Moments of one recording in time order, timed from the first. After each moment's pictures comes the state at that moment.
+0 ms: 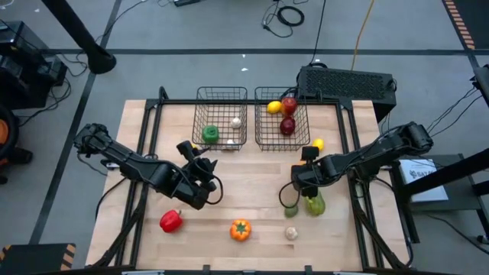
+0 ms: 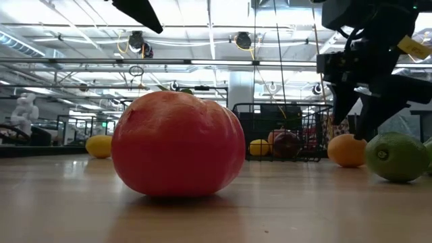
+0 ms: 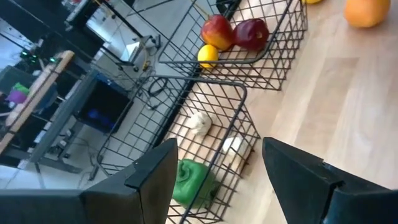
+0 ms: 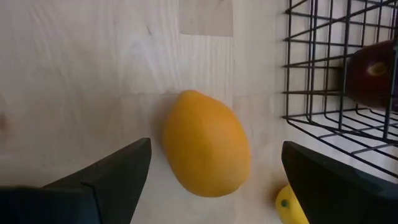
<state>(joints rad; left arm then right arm) -0.45 1.46 1.25 -1.00 -1.03 -0.52 0.26 1.38 0.80 -0.85 0.42 0.24</state>
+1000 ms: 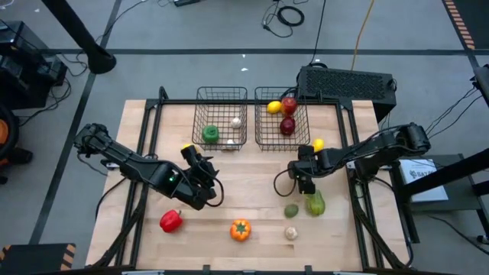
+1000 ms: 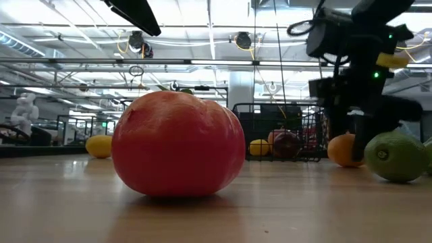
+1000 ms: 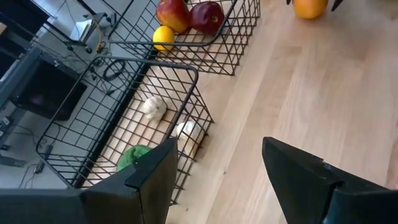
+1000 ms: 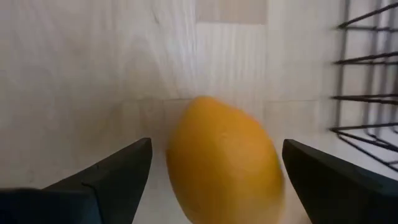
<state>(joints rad) -0.45 1.46 1.25 -0.95 -0.84 -0.54 0.10 1.42 0.70 -0.64 0.24 0.10</state>
